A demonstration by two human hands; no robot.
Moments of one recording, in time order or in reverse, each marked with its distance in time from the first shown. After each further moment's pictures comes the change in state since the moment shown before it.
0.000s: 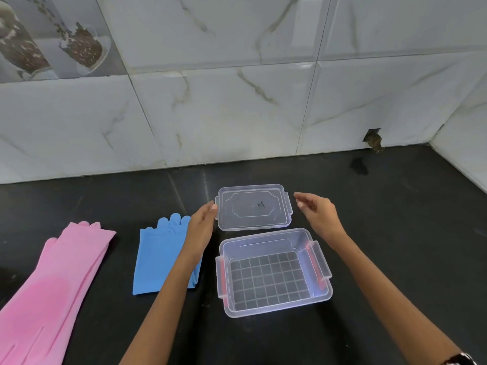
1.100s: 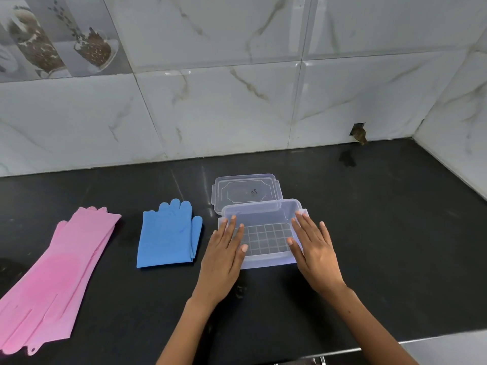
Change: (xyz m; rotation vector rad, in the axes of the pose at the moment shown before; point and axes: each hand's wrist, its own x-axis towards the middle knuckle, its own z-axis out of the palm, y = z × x) left_hand -0.111 -0.051 0.033 0.803 -0.124 0.545; right_hand -0.140 0.024 0.007 -0.524 0.057 -0.307
